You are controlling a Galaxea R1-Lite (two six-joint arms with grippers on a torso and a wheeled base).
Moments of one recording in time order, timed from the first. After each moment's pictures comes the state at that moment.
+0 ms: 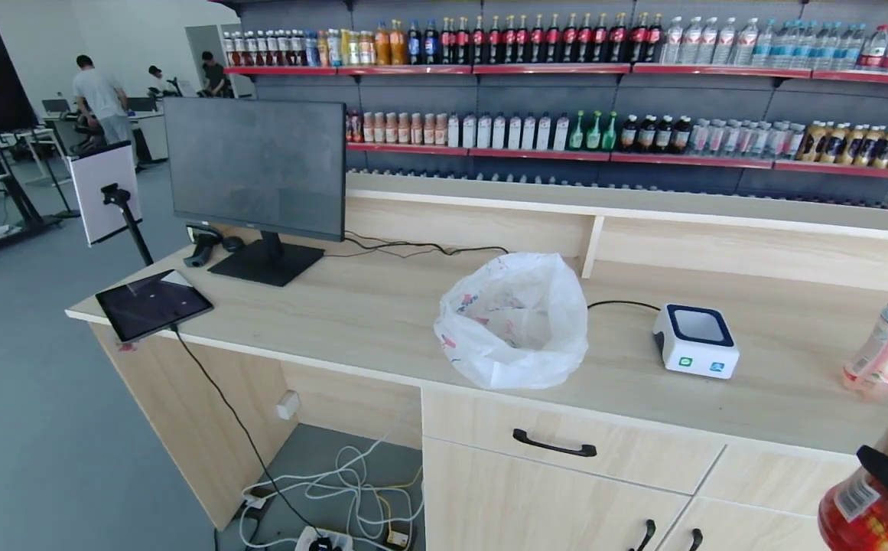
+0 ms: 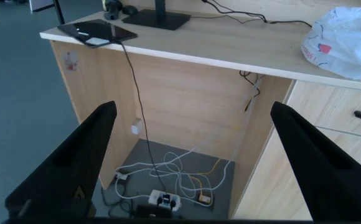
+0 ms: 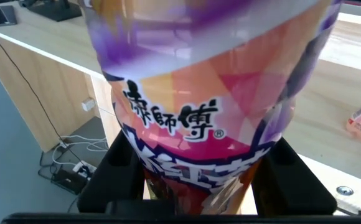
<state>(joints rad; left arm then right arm) 0.00 0.00 -0.01 0.01 0.03 0.04 0.22 0.72 -0.17 -0.55 0.21 -0.10</state>
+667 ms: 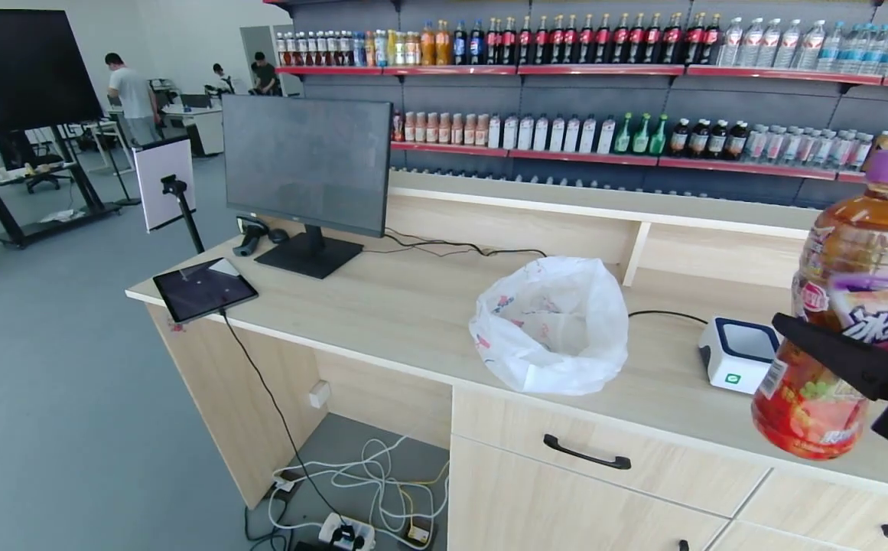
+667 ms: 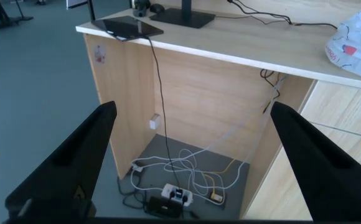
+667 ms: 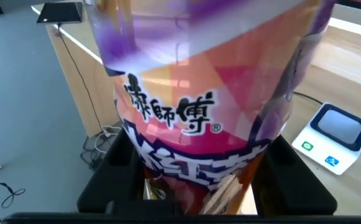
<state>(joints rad) 0.00 0.00 -0.01 0.01 0.03 0.04 0.22 1.11 -0.38 -0.77 0.21 -0.04</state>
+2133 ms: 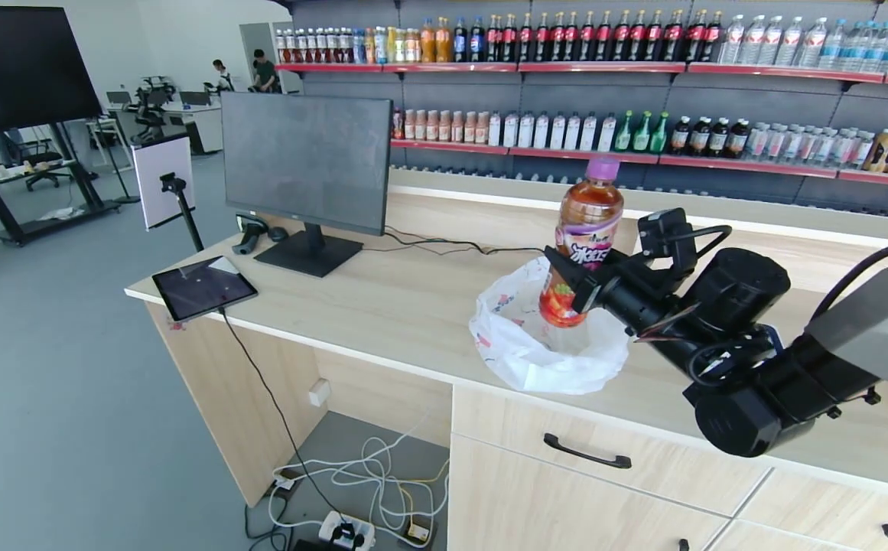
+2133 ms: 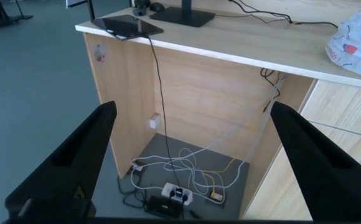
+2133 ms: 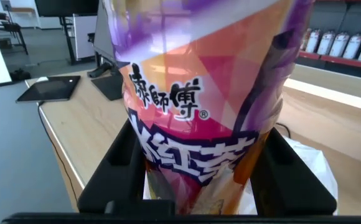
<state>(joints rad) 0.00 0.00 -0.01 0.01 0.03 0.04 0.34 2.12 -0.89 -1.52 0.21 0.00</state>
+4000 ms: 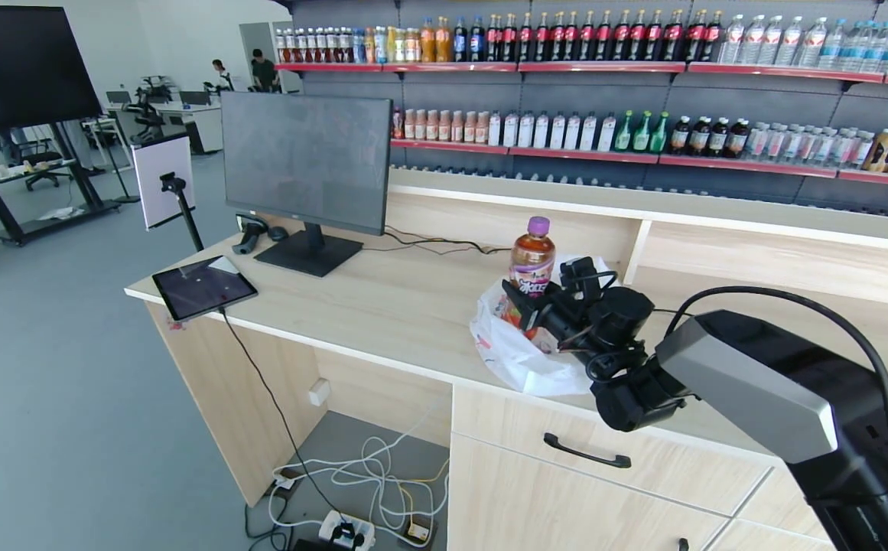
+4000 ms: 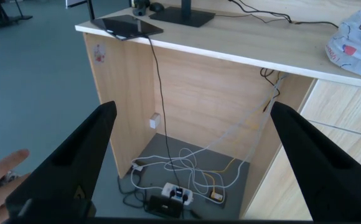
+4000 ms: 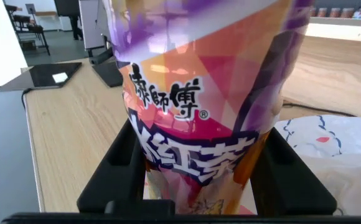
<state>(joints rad) 0.00 0.00 -0.01 0.01 0.03 0.05 0.32 2.60 -1.42 -1.44 0.23 0.04</state>
